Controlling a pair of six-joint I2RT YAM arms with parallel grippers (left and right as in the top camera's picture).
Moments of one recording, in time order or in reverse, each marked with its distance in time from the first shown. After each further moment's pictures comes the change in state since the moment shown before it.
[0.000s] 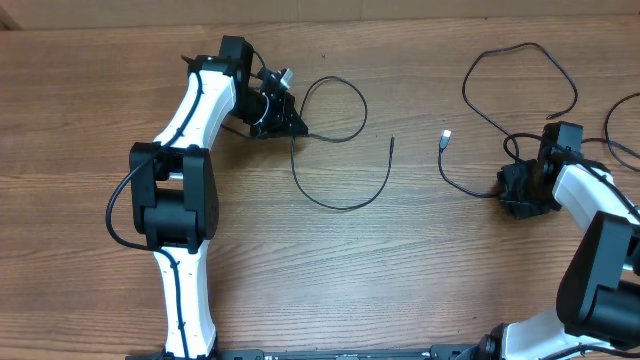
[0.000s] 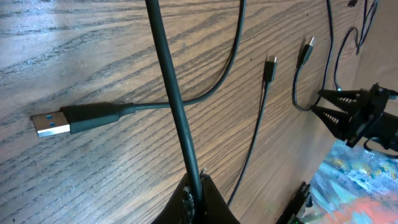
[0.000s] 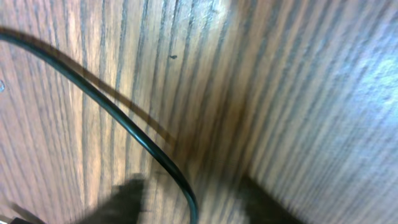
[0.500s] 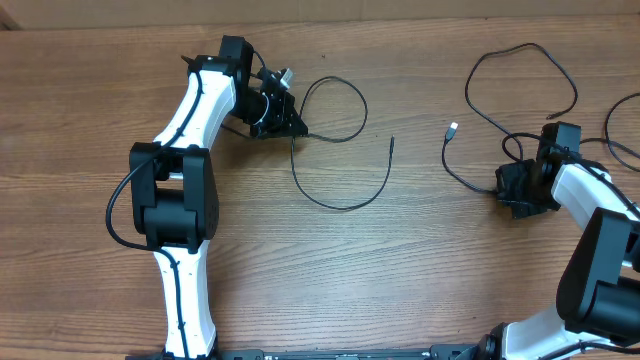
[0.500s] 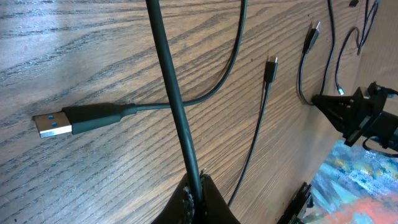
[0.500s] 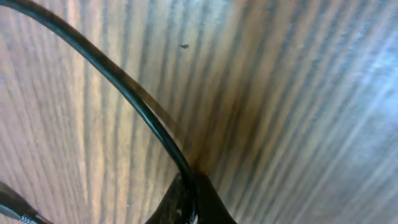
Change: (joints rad) left arm 0.000 0.000 0.000 0.002 -0.003 0.000; right arm 0.002 0.016 -0.001 0.025 -0.035 -0.003
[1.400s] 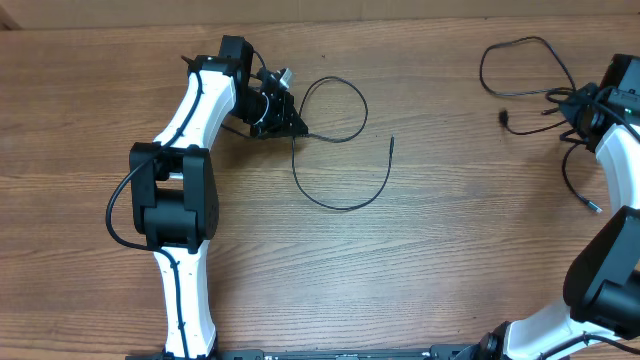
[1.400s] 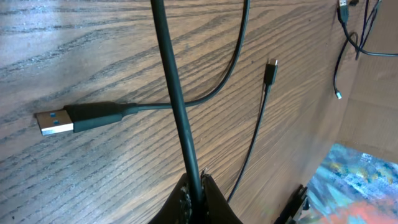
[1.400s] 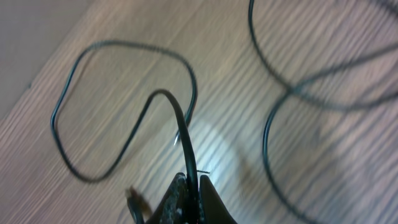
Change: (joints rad) left arm 0.000 0.000 0.000 0.003 0.000 -0.029; right arm -0.094 0.049 0.405 0.108 0.278 -0.509
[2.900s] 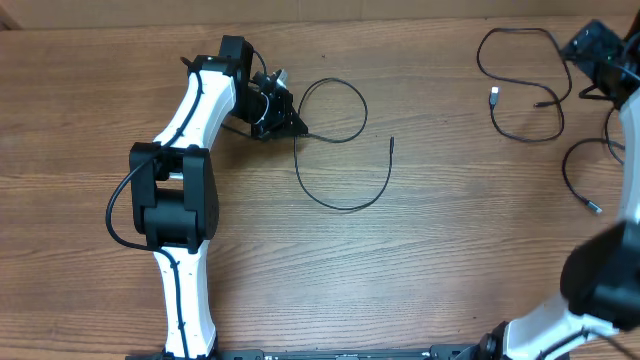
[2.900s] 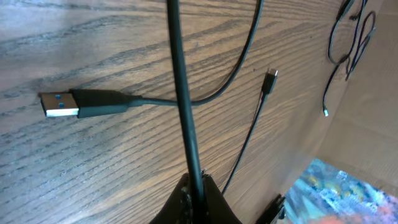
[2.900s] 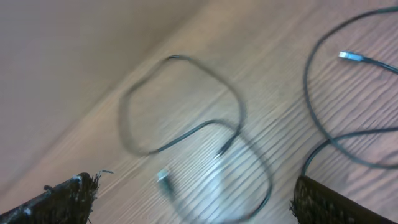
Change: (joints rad) left arm 0.000 0.000 0.000 0.000 0.000 -0.139; right arm 0.049 0.027 0.413 -0.320 -0.125 -0.122
